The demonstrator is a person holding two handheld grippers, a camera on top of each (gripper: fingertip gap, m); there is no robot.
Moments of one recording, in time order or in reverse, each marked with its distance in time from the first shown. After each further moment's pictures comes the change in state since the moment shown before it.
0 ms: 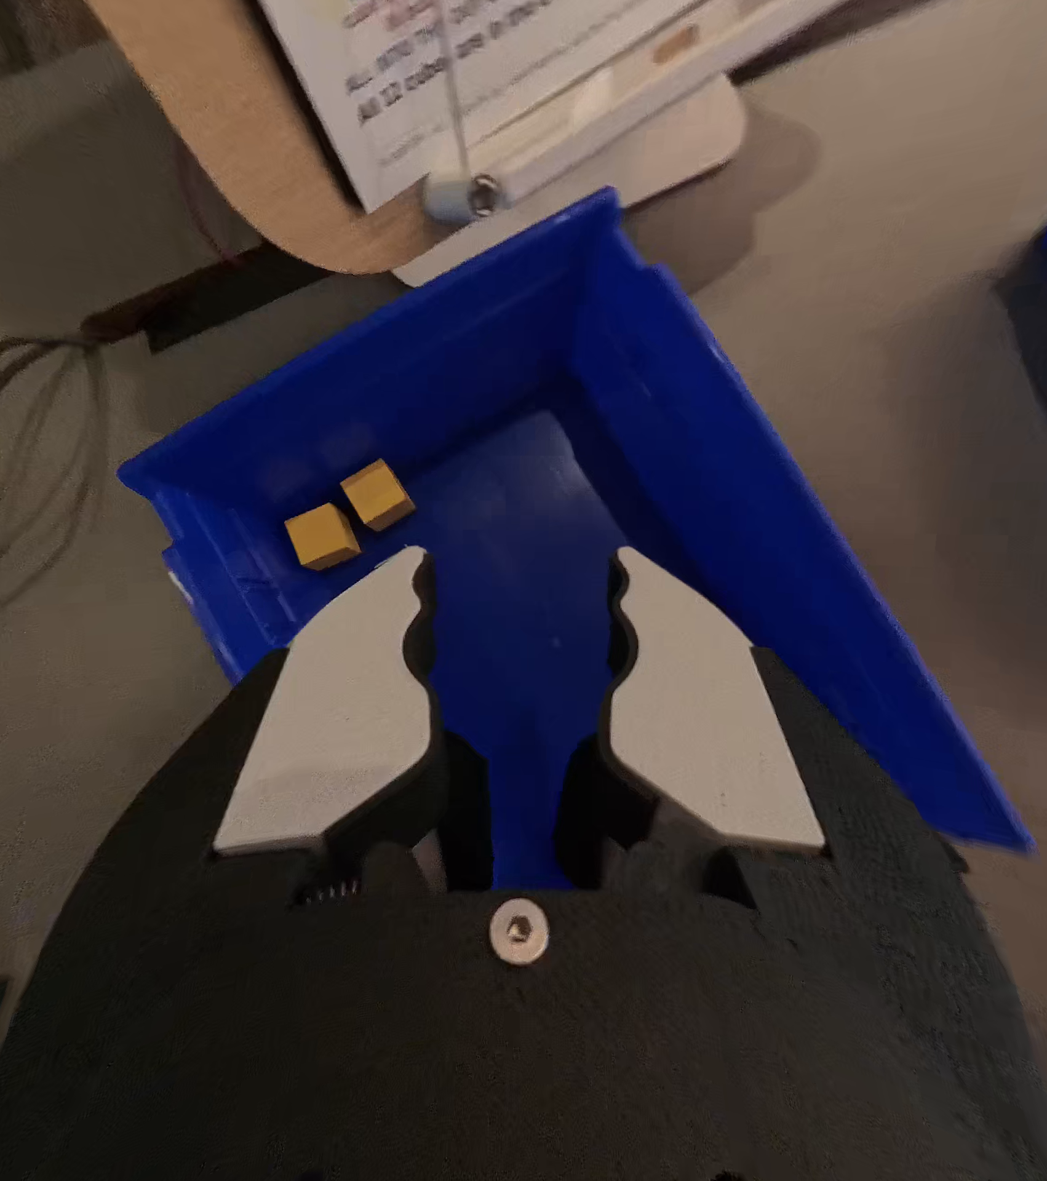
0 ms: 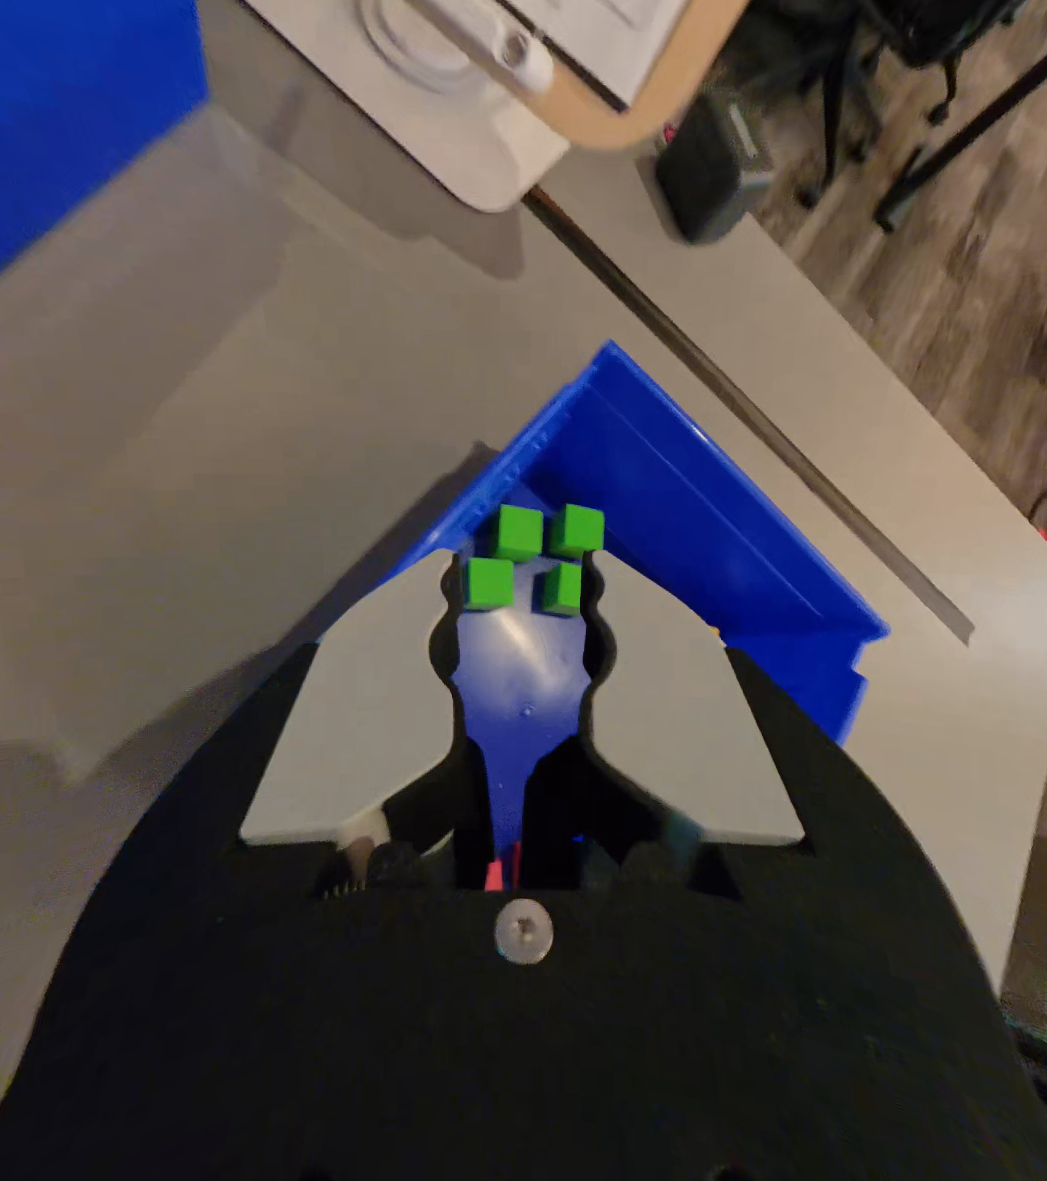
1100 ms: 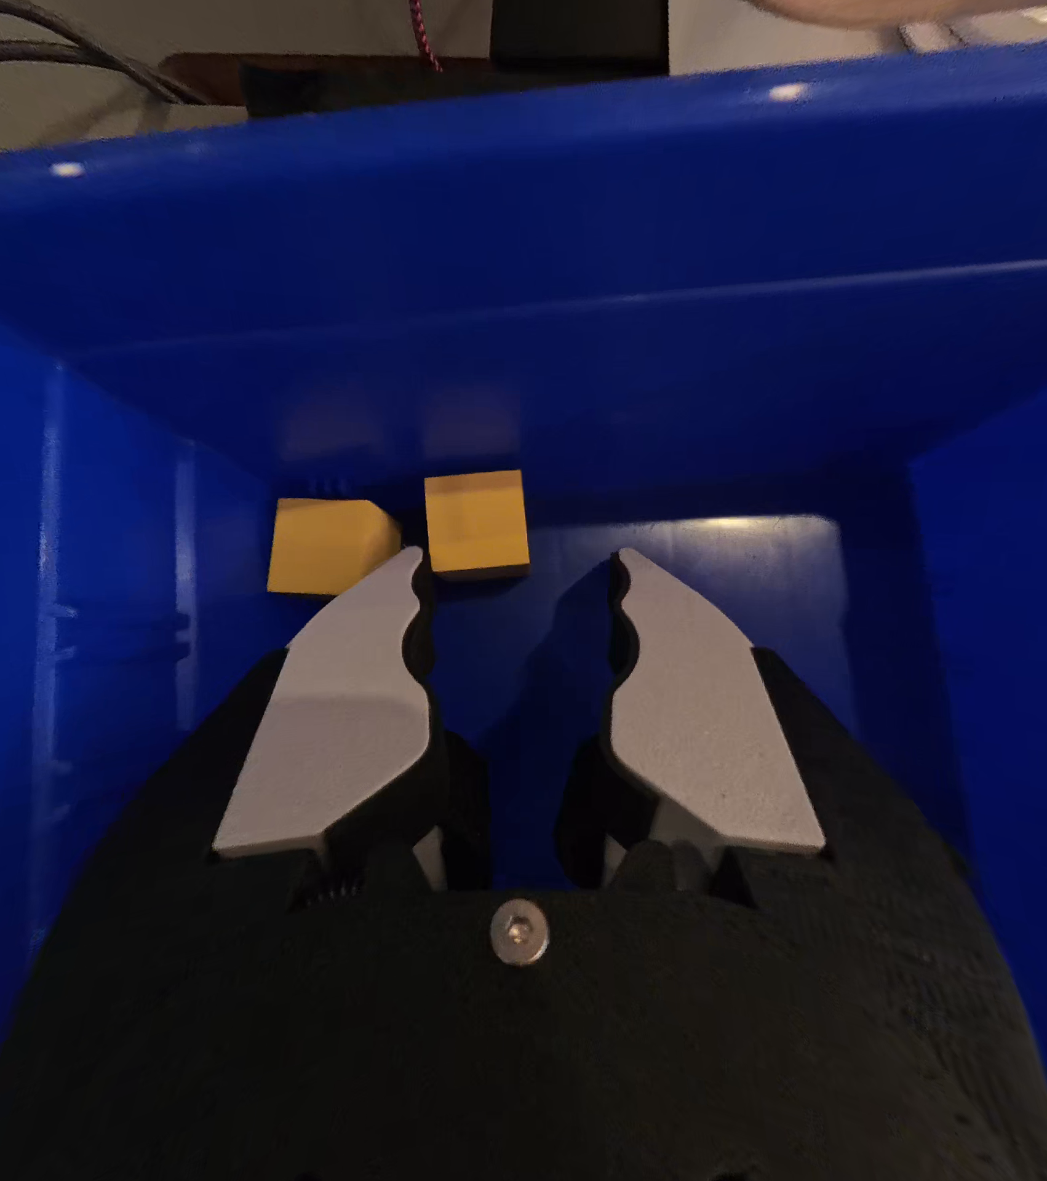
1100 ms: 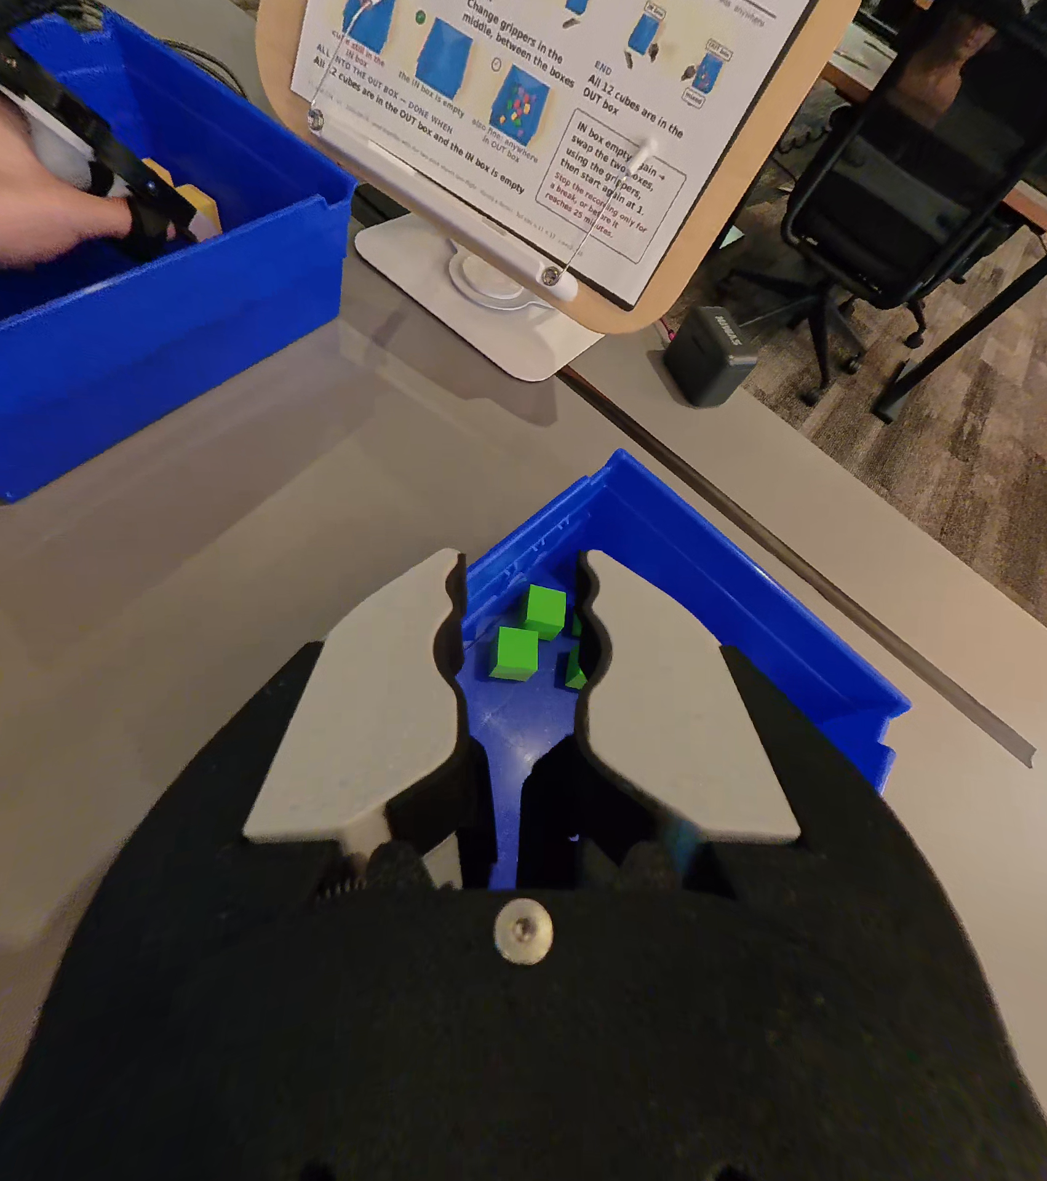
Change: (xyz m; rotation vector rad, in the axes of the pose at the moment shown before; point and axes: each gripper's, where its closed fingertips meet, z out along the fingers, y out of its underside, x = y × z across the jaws) left arm -0.063 0.038 0.124 0.038 -0.291 -0.330; right arm -0.004 -0.011 -0.031 0.314 -0.080 0.016
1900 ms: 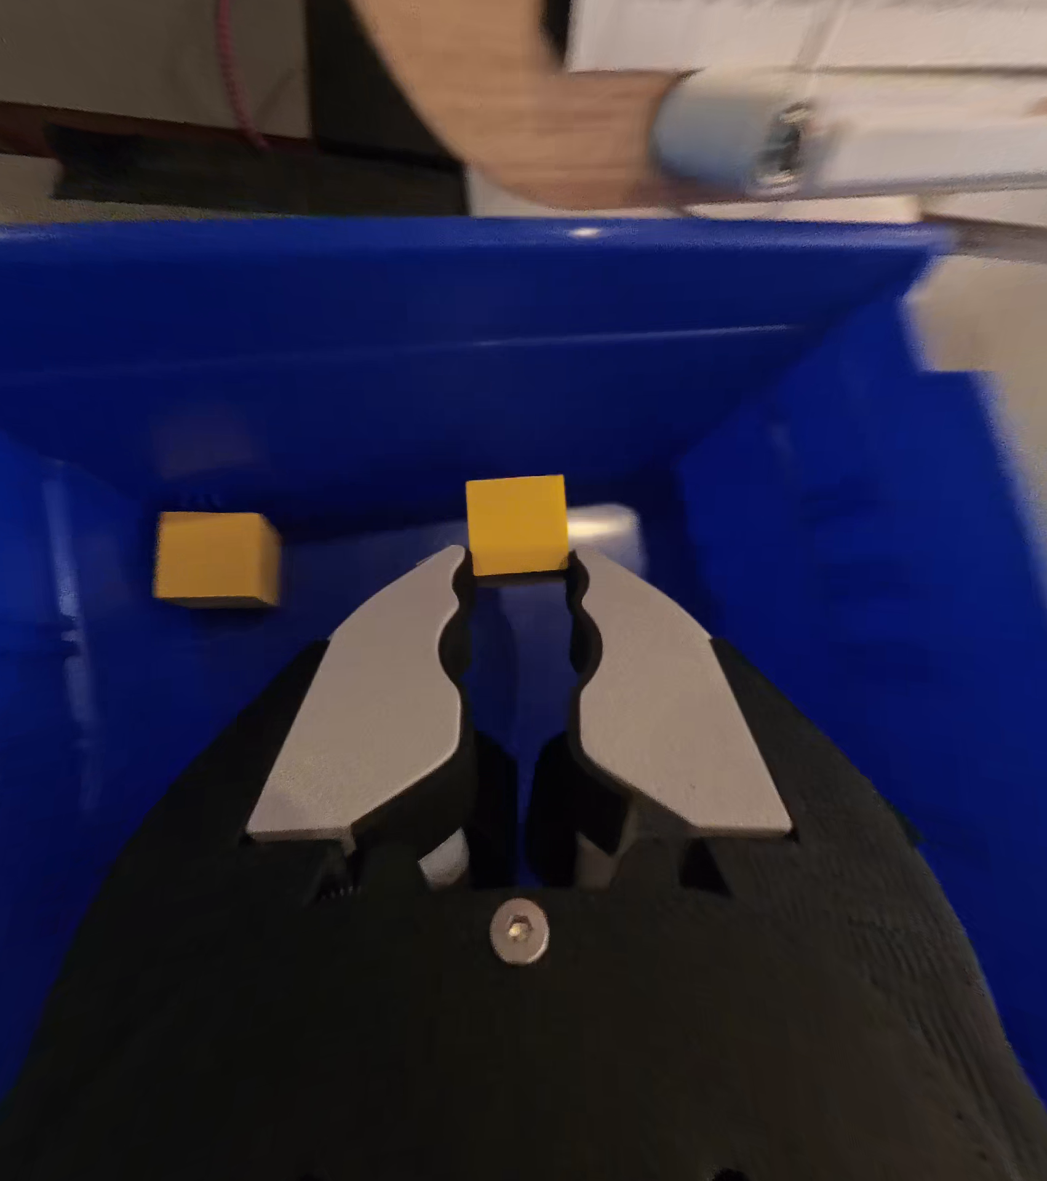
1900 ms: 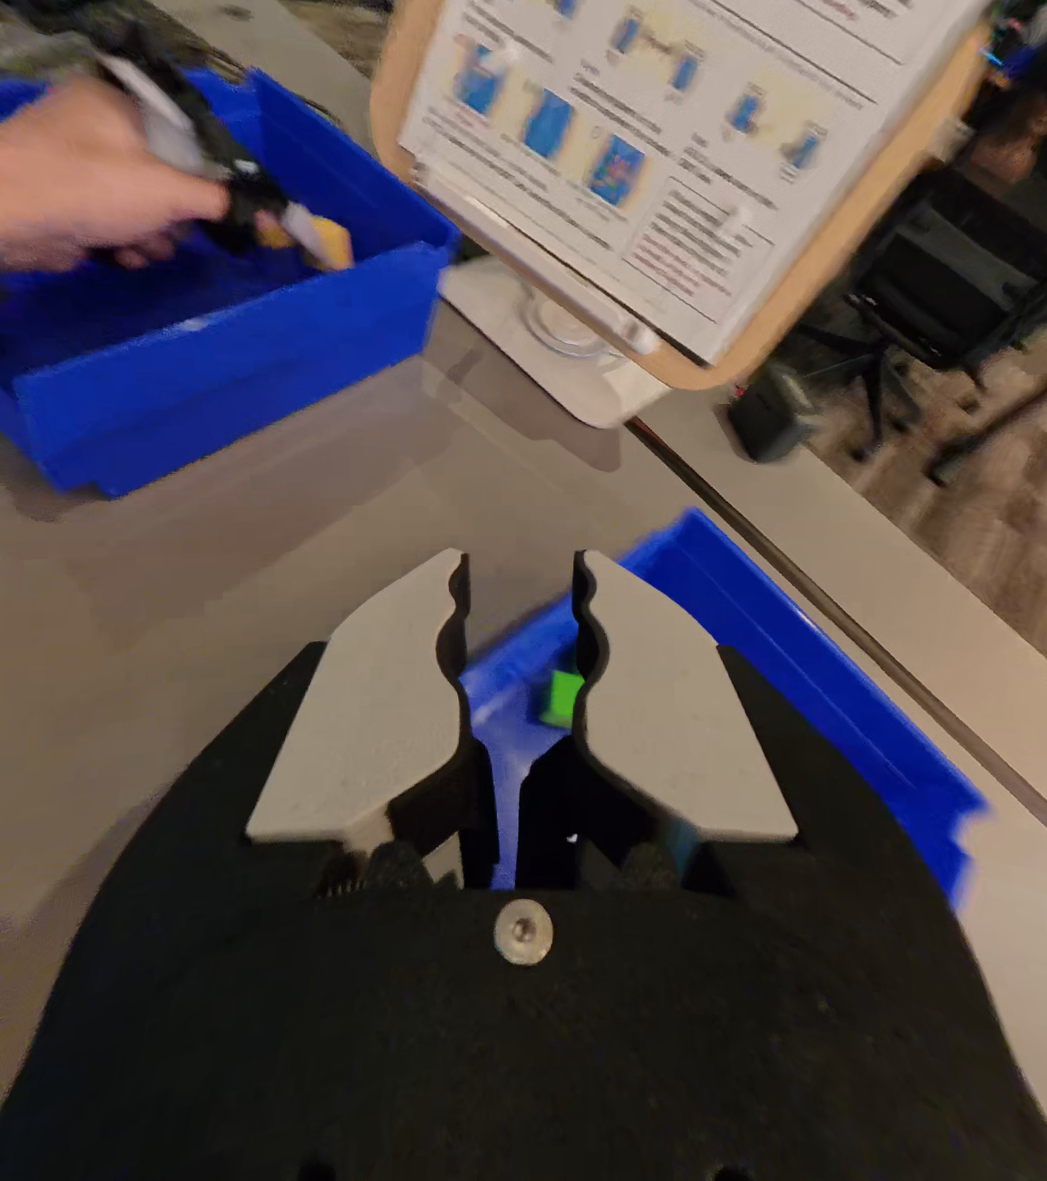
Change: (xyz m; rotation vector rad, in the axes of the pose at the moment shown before) left arm 0.044 -0.017 -0.035 0.026 0.308 -0.039; right arm -0.032 -0.016 0.008 0.056 -0.101 -0.055
